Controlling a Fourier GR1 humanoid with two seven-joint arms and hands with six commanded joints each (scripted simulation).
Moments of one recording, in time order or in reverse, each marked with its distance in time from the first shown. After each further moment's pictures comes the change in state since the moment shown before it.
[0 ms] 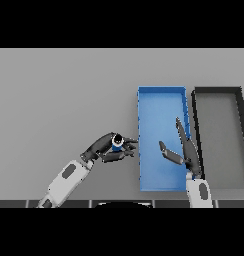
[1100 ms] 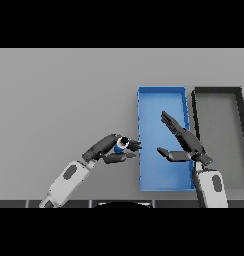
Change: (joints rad) left arm 0.005 -0.023 0.011 -0.026 -0.059 -0.048 0.075; right arm -0.135 -0.143 0.006 -0.159 -0.391 0.332 0.183
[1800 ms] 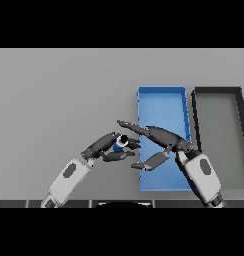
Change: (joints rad) left arm -0.004 -0.022 0.039 0.011 -0.019 -0.045 0.005; right arm -0.344 -0.045 0.194 -0.081 -0.129 0.174 0.239
